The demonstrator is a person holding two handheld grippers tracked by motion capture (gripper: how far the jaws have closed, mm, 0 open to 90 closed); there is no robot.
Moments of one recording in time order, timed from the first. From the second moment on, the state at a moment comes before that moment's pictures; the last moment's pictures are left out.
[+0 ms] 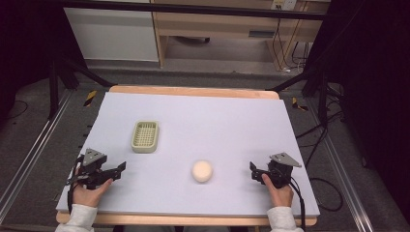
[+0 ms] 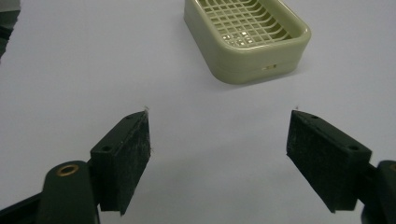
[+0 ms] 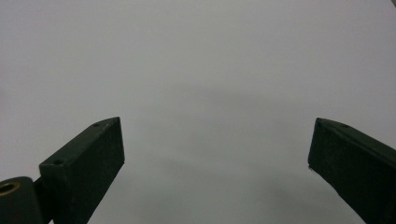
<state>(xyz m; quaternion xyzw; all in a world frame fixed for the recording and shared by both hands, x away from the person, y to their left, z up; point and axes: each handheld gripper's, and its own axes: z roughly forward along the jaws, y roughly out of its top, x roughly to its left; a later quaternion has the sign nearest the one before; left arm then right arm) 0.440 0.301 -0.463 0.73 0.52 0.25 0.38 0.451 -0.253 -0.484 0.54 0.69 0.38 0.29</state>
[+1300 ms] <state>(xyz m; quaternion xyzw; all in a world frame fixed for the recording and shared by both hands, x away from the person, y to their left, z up) 0.434 0.276 -0.450 0.74 0.48 0.24 0.40 0.444 -0.253 -0.485 0.54 0.68 0.40 0.29</state>
